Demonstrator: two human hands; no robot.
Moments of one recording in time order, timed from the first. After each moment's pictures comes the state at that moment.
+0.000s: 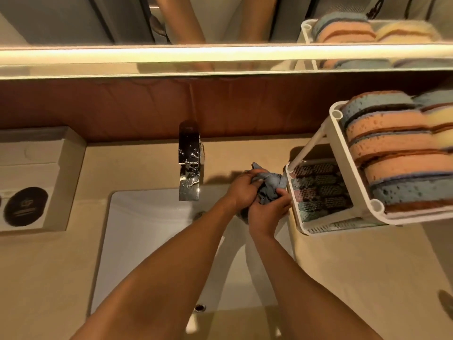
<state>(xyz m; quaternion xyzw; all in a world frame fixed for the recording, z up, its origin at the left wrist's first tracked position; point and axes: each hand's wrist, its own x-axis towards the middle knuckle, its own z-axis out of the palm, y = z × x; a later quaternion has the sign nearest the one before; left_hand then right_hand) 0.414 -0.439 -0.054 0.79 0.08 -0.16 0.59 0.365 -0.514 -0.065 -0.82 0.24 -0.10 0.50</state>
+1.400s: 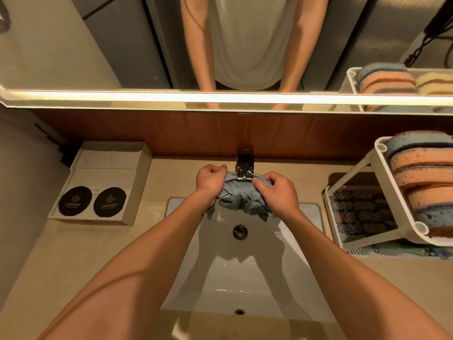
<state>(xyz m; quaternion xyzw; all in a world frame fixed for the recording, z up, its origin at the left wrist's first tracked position) 0.381 -0.263 0.019 0.67 0.42 0.05 0.62 0.406 -0.448 0.028 -0.89 -0.04 0.12 0.43</state>
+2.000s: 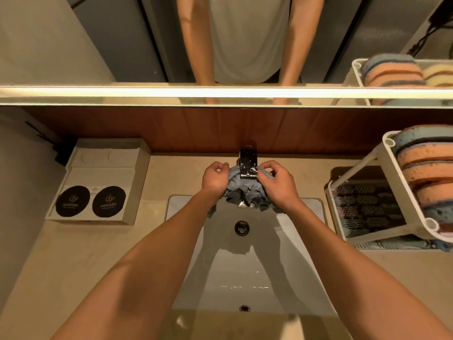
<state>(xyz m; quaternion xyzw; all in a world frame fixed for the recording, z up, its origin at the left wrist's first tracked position) 0.384 -0.260 0.002 0.70 0.38 0.00 0.60 0.413 -0.436 0.033 -0.87 -0.05 0.12 0.48</state>
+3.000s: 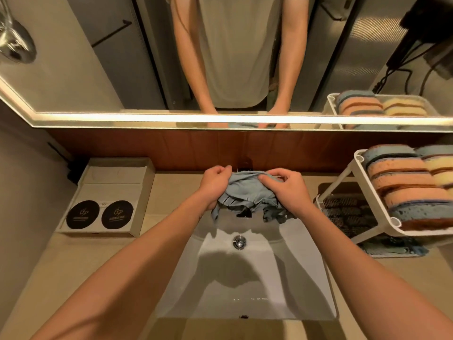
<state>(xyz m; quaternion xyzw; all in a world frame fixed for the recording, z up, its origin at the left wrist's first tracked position) 0.366 -0.258 0.085 0.71 0.29 -0.01 0.64 0.397 -0.462 0.108 -0.82 -0.06 0.10 0.56</state>
